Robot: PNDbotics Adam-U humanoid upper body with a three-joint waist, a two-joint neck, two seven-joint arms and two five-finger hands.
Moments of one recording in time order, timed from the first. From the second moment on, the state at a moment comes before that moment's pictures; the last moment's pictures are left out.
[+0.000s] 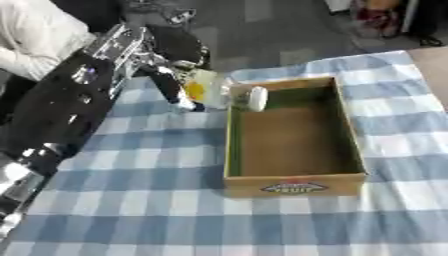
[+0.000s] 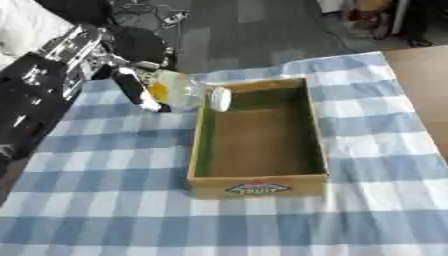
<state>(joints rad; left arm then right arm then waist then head) -1.15 0.61 -0.34 -0.94 -1.17 -0.77 -0.33 -0.57 -0.47 0.03 -1.98 -0.05 -0.35 -0.47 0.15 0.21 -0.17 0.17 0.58</state>
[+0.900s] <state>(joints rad) -1.22 0.49 -0.35 -0.85 -1.29 -0.83 -0.27 -0.61 -0.45 0.04 -1.98 -0.07 -0.35 -0.45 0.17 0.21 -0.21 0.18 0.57</state>
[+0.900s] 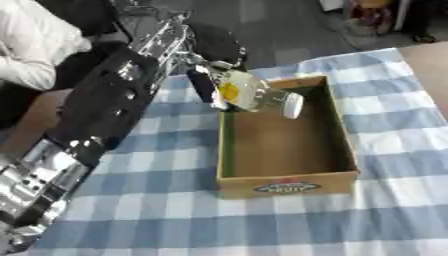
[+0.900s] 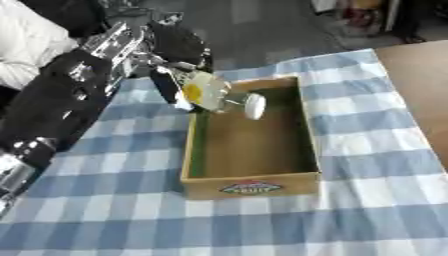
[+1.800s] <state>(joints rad) -1.24 0.43 -0.38 -0.81 -1.37 -0.90 -0.17 -0.63 -0.44 0.05 -1.98 -0.09 -0.35 -0.44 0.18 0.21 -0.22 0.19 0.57</state>
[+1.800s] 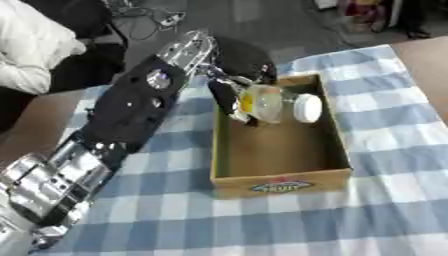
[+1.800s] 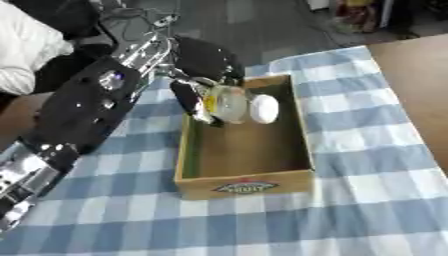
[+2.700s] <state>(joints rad) -1.23 0.44 -0.34 -0.76 -1.45 -0.88 -0.22 -0.63 -0.44 0.05 -1.98 -0.08 -0.35 -0.44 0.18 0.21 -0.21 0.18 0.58</state>
